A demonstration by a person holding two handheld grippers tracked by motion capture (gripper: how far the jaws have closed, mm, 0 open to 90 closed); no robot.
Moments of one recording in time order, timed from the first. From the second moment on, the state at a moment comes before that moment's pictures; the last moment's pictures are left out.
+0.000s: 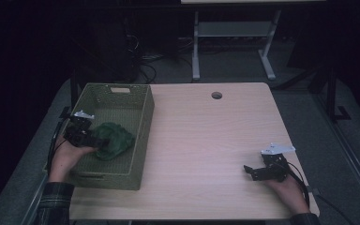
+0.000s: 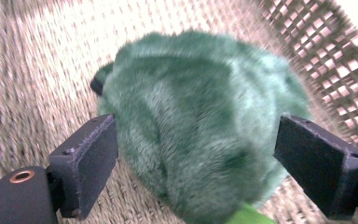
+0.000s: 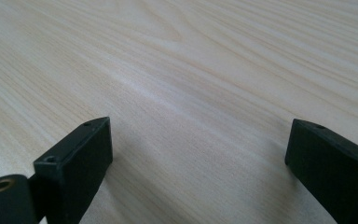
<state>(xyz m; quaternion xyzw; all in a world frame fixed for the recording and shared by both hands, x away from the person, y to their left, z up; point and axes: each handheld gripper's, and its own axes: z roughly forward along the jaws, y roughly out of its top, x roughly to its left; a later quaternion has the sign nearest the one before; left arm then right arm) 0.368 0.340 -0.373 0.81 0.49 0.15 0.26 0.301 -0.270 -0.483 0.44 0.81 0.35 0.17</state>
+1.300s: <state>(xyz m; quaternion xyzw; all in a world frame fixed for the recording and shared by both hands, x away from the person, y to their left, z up) 0.368 0.181 -0.304 0.84 0.36 0.12 0.39 0.301 -0.270 -0.483 0.44 0.81 0.35 0.17</state>
